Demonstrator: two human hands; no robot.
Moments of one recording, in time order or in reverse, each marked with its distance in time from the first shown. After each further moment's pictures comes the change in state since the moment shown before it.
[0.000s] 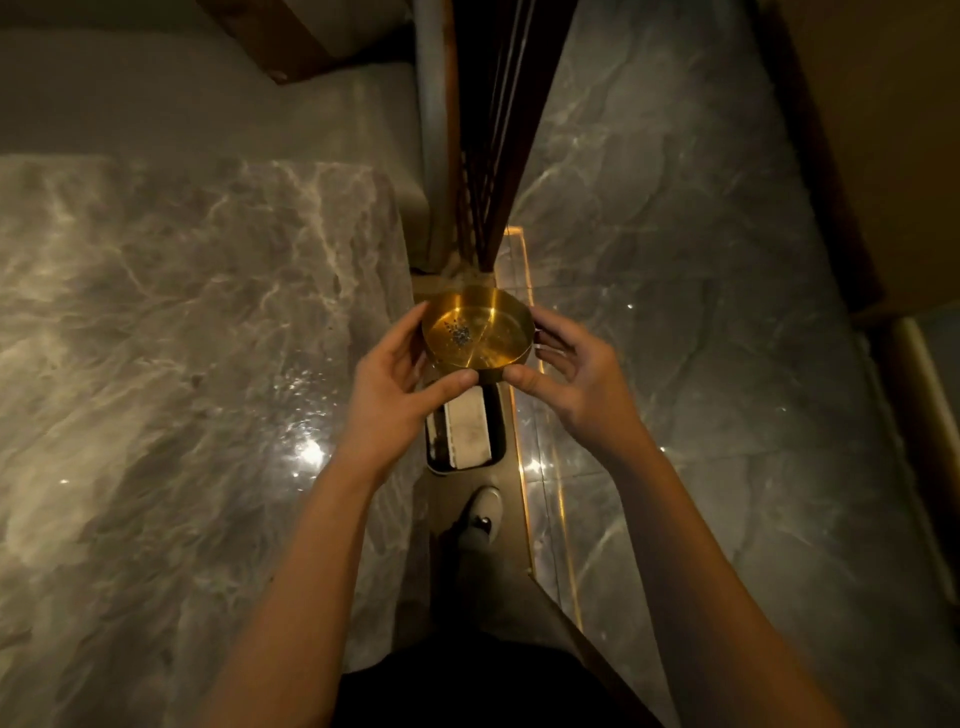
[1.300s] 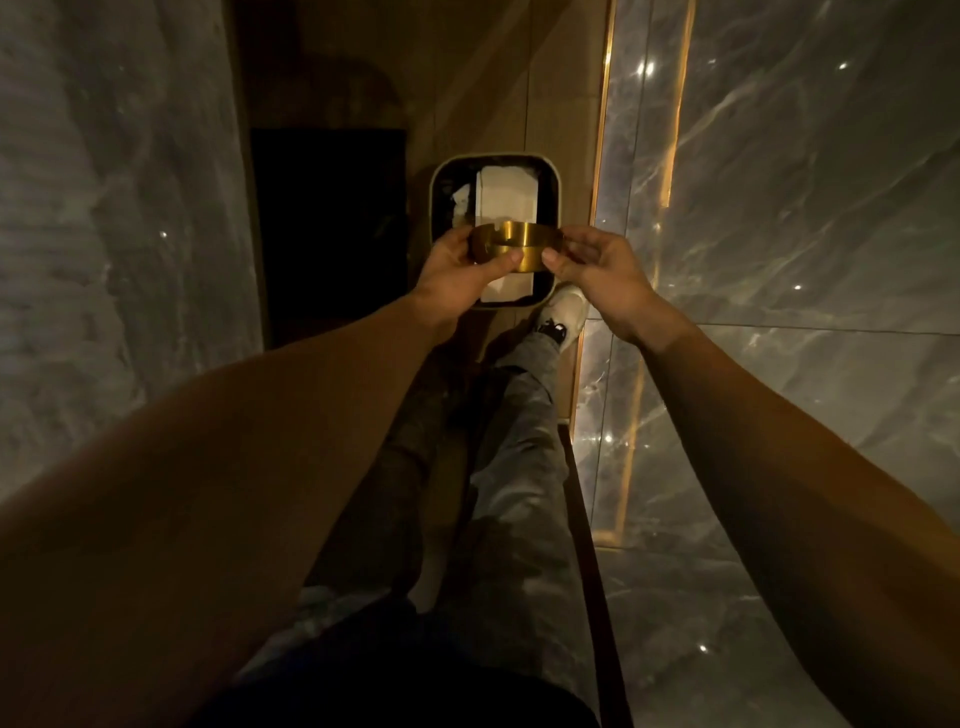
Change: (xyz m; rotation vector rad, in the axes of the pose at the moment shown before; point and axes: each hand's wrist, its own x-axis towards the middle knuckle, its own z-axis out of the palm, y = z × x) left_hand 0.122 -0.329 0.089 0.154 0.242 -0.693; right_hand 0.096 0.391 0.021 0.263 -0.254 0.632
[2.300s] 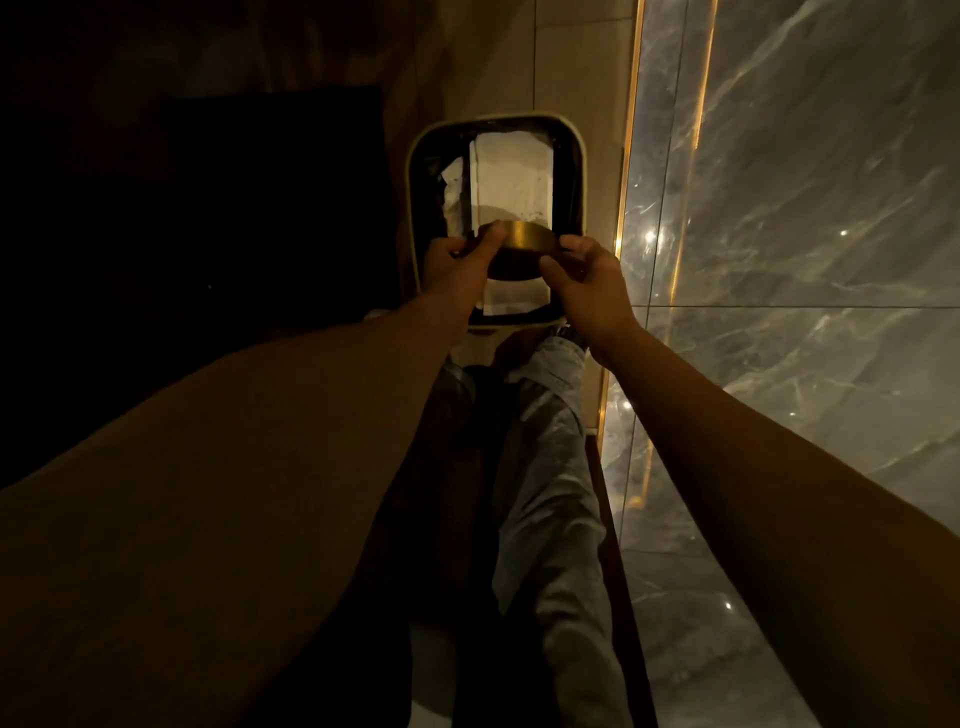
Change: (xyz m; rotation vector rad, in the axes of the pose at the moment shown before) left_hand 0.155 -0.070 0.029 -0.009 0.222 -0.255; right_hand 0.114 0.089 0.029 -0.032 0.170 0.044
